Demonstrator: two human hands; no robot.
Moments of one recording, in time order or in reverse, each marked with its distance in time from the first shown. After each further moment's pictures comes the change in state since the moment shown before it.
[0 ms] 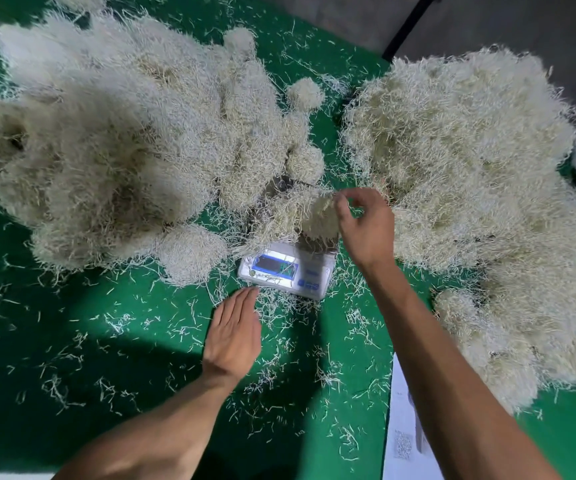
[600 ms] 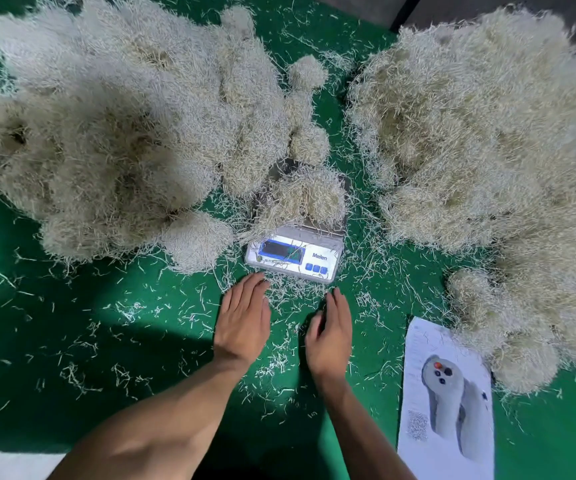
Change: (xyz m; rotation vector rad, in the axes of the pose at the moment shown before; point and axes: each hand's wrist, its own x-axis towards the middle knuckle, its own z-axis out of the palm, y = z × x) left_hand 0.000 -0.001 0.000 -0.007 0.025 0.058; right_hand -0.216 0.083 0.105 -0.116 -0.021 0.311
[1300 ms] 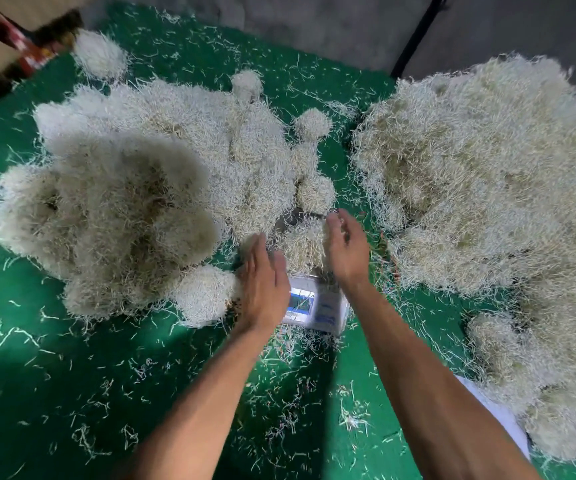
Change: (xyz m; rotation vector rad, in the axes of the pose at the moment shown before) left_hand 0.137 0.047 -0.084 -0.606 0.129 -0.307; right_hand 0.205 -0.133 -0.054 0.545 -0.136 0.023
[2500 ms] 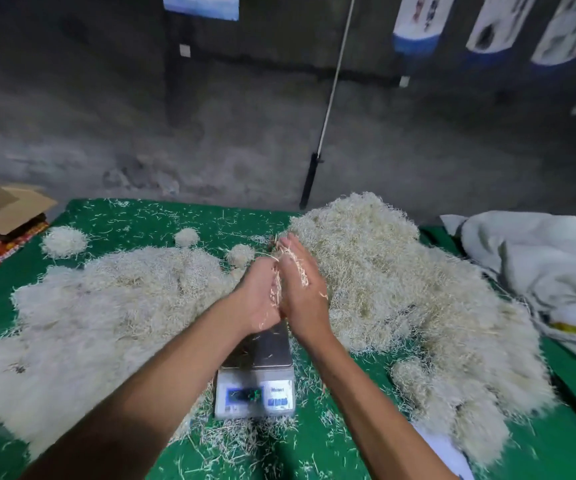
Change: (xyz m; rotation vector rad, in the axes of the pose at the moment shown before) left_hand -0.038 0.280 -0.103 -0.807 -0.696 -0.305; right_hand -0.128 -0.195 -0.112 0.157 0.265 -0.564
